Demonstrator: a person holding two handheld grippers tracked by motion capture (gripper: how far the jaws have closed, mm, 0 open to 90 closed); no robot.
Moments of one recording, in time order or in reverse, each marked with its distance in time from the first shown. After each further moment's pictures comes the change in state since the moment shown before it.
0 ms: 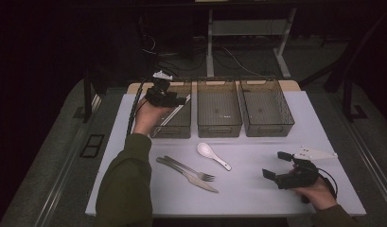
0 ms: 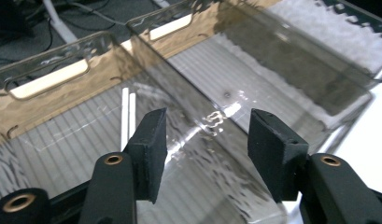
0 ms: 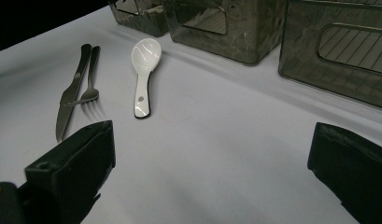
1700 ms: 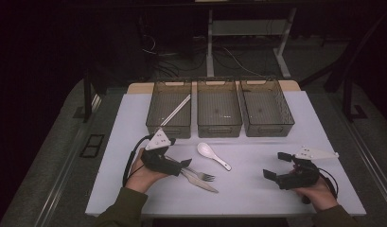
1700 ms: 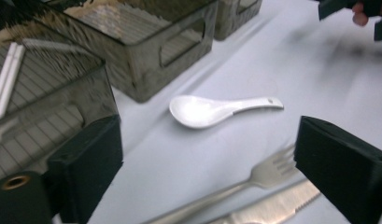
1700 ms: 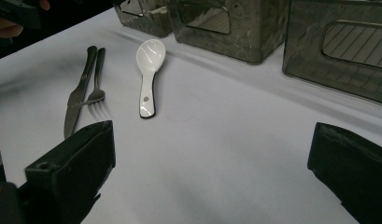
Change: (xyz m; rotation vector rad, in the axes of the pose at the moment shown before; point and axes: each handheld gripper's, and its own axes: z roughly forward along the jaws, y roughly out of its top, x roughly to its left) left arm -0.105 -0.138 -0.045 -0.119 -0.114 0.142; right arm 0.000 0.000 -0.002 0.005 0.023 0.022
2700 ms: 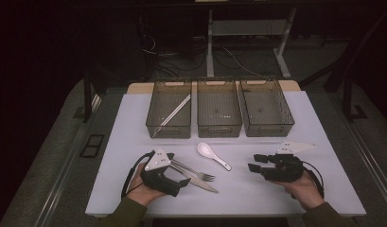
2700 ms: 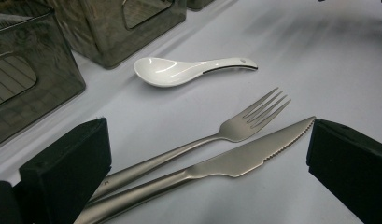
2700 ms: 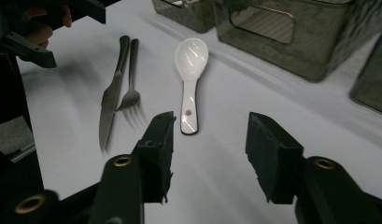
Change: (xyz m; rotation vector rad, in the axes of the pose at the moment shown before) left arm -0.023 -0.030 -0.003 0.025 -0.035 0.027; right arm 0.028 0.030 0.029 0.093 0.092 -0.078
